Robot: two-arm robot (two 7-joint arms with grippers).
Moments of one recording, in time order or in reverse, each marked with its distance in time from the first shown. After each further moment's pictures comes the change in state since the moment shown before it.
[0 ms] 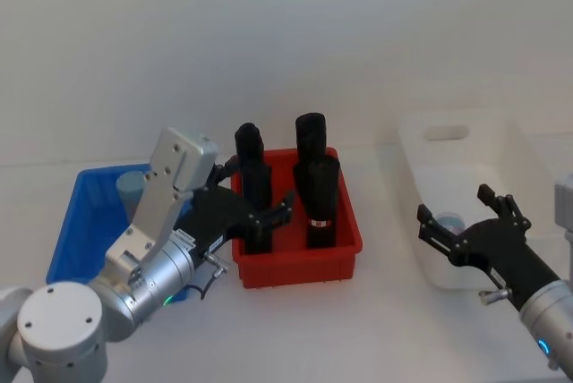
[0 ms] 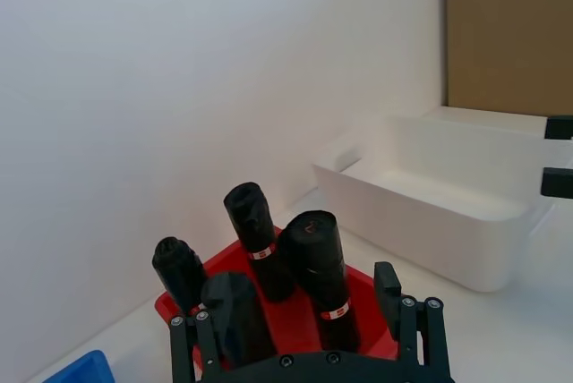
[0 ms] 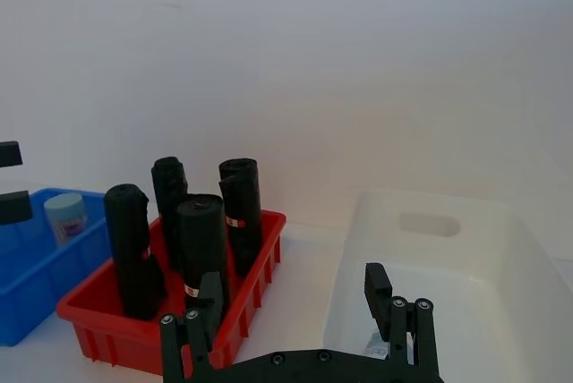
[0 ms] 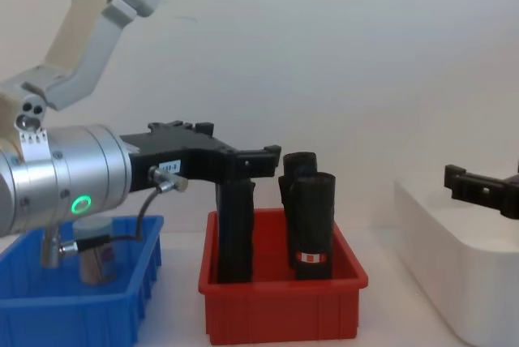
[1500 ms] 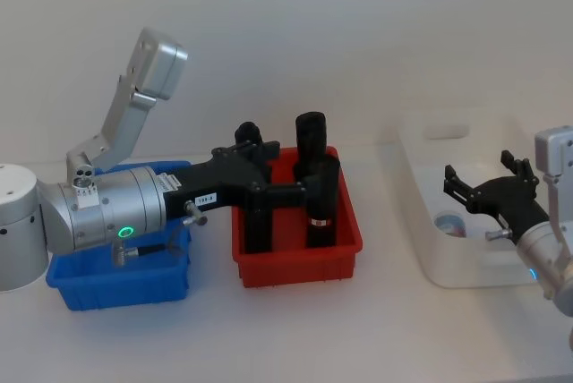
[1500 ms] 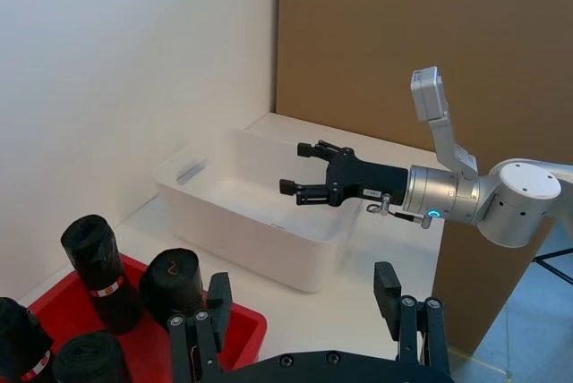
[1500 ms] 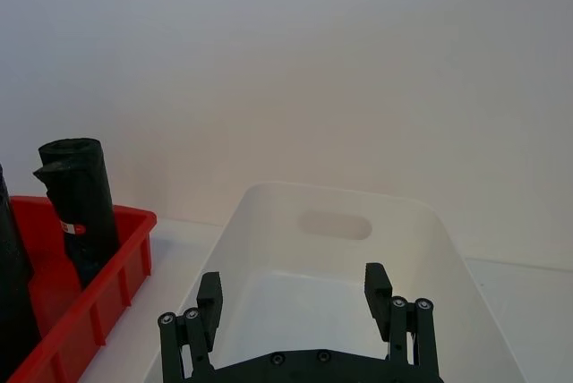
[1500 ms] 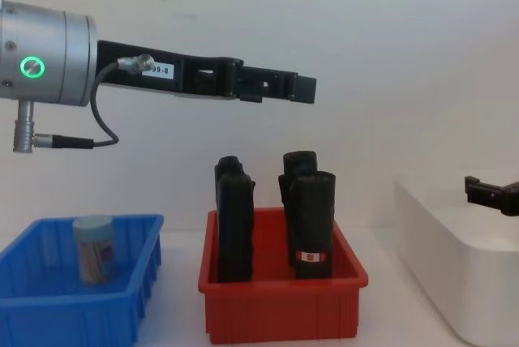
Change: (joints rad) left arm -0.195 0.019 -0.108 0.038 -0.180 0.356 -0.539; right arm 0.353 -0.083 0.015 0.525 -0.099 -0.103 0.000
